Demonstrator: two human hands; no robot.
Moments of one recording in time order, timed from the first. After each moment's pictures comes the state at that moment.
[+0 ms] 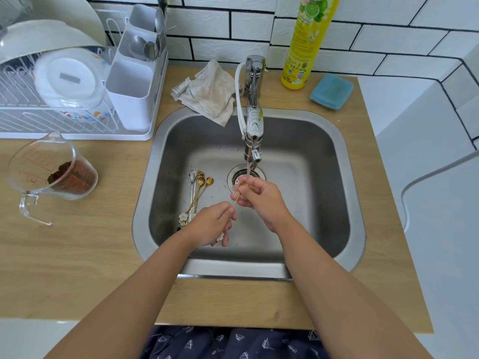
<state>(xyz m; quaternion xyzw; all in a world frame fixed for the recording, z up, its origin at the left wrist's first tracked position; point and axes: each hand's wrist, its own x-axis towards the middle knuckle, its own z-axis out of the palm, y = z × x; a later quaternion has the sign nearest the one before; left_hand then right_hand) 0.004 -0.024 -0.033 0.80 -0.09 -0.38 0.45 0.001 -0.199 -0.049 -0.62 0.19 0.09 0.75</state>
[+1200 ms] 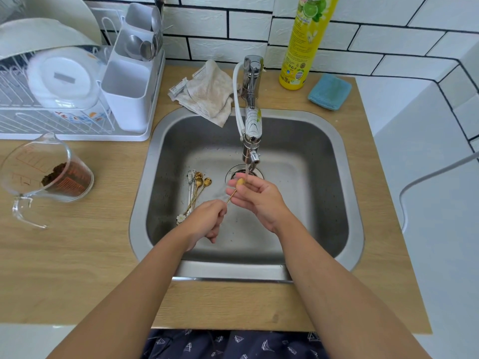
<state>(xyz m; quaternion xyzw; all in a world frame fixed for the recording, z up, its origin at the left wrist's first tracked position) 0.016 -0.025 -0.029 0.72 0.05 -0.41 0.56 0.001 -0.202 -0.040 -0.50 0.17 0.12 0.84</state>
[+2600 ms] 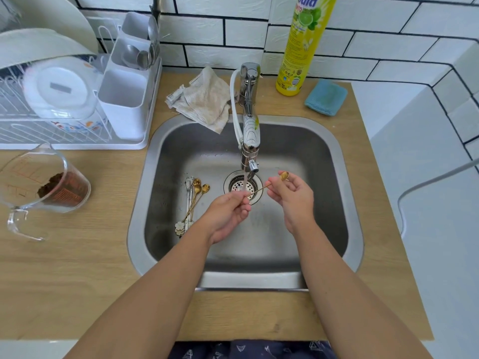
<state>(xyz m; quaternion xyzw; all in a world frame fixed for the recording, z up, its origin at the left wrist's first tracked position) 0.034 -0.077 -0.049 0.46 0.16 -0.38 0.79 0.000 -0.247 -0.035 -0.53 0.31 -0.10 0.79</state>
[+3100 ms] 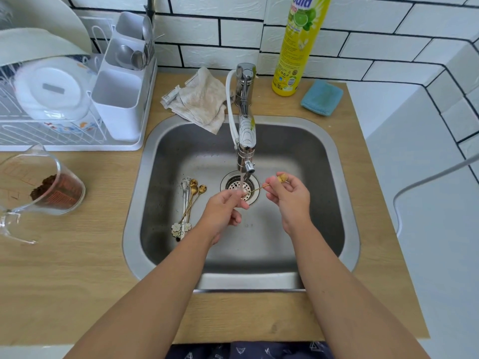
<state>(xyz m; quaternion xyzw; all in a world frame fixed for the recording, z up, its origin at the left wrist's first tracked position) 0.031 -0.078 -0.051 0.64 0.09 -0.31 0.70 -0.001 -0.245 -0.035 -0.55 0.32 -0.09 0.76</state>
